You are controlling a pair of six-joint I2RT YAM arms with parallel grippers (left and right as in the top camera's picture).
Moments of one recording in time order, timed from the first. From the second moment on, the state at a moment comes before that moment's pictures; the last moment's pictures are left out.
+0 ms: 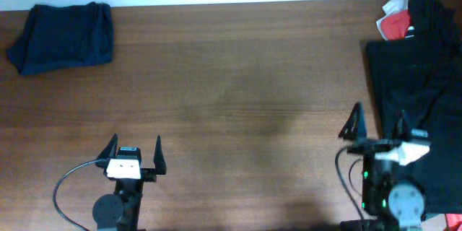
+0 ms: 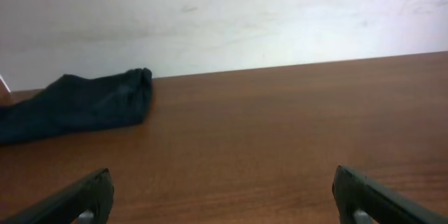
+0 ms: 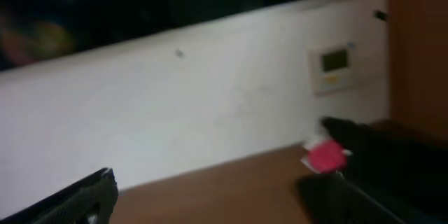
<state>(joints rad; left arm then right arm) 0.04 0.01 0.01 -0.07 0.09 0.07 0.03 0.31 0.28 0.17 0.21 0.19</state>
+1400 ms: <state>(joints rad) 0.04 0.01 0.01 -0.07 0.08 0.07 -0.29 2.27 1.70 -0.51 0.22 -0.29</state>
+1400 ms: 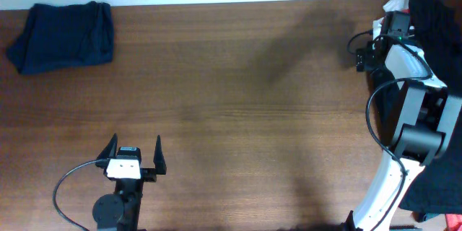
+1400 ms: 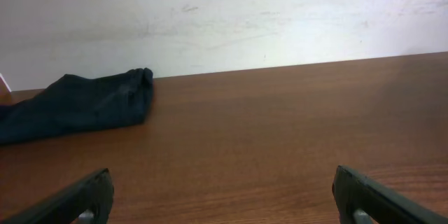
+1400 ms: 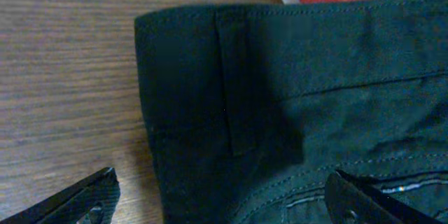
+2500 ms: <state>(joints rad) 0.04 0.01 0.01 -0.07 0.08 0.07 0.58 1.99 1.75 -0.52 -0.28 -0.10</state>
